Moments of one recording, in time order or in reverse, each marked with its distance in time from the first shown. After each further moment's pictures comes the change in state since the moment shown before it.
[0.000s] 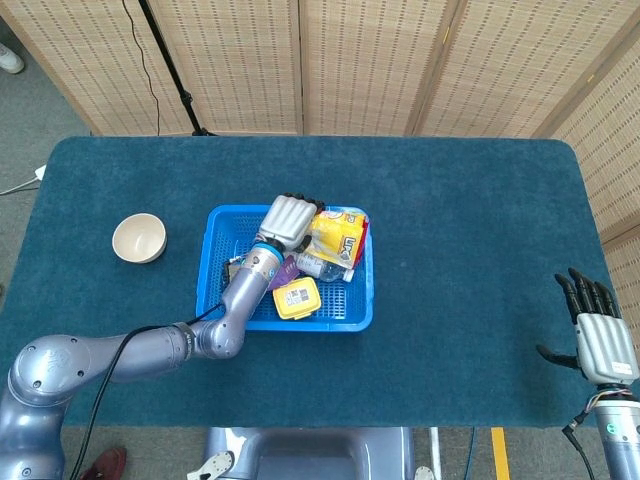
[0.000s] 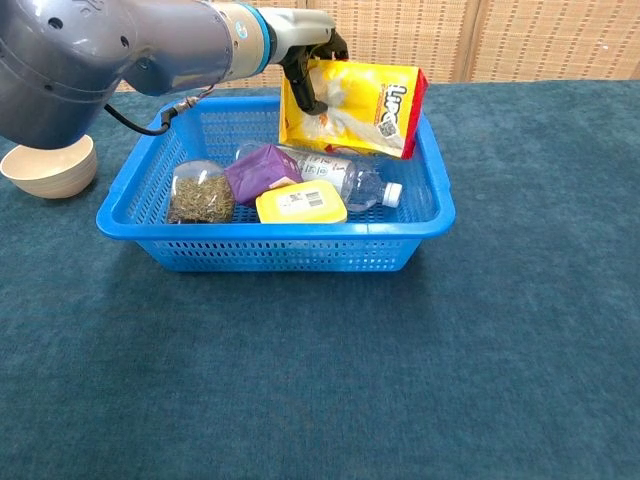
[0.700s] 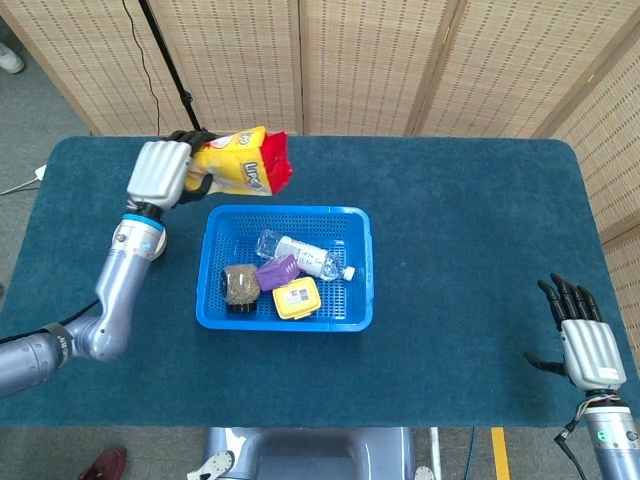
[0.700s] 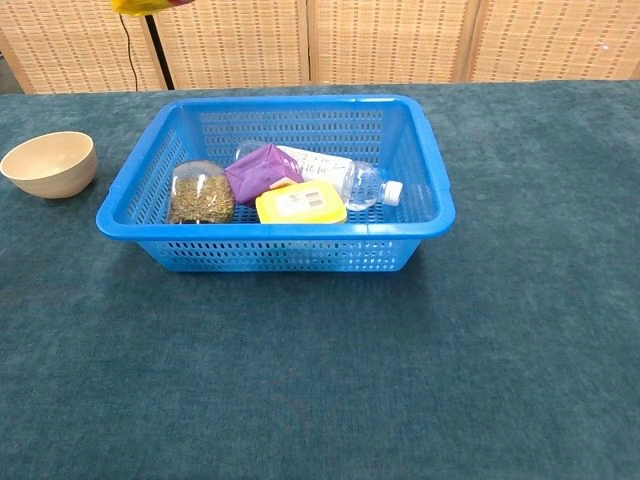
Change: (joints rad) left arm 0.354 0.439 -0.028 -0.289 0.303 0.201 -0.361; right arm -0.003 -0.003 -0.032 -0.033 -0.064 0.016 -0.034
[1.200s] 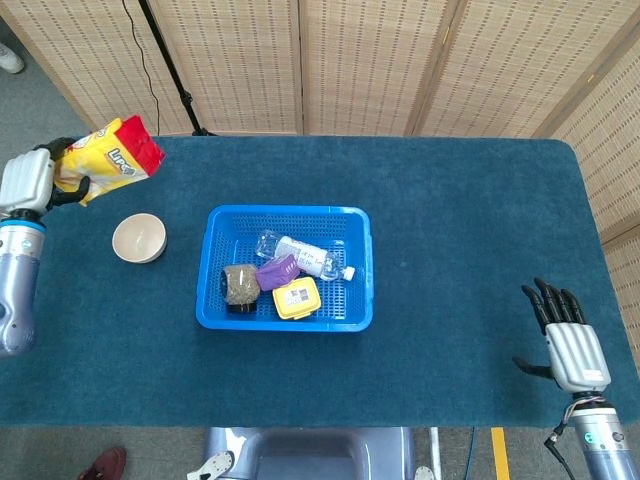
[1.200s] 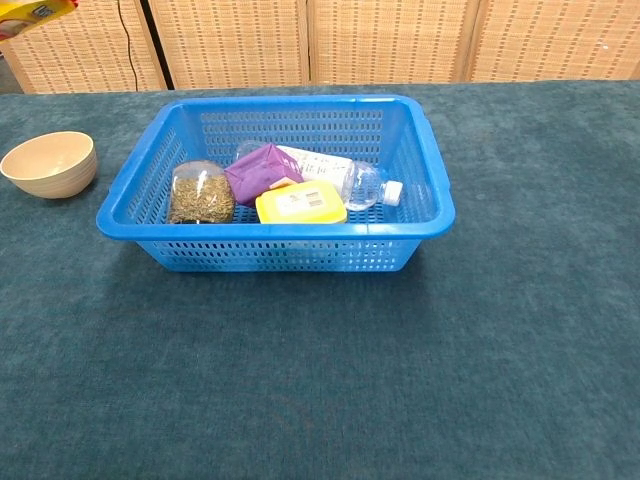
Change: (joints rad) left arm 0.221 0.021 0.082 0.428 0.138 -0.162 -0.481; right arm 0.008 -0.017 -0.017 -0.015 -0.020 -0.010 -0.044
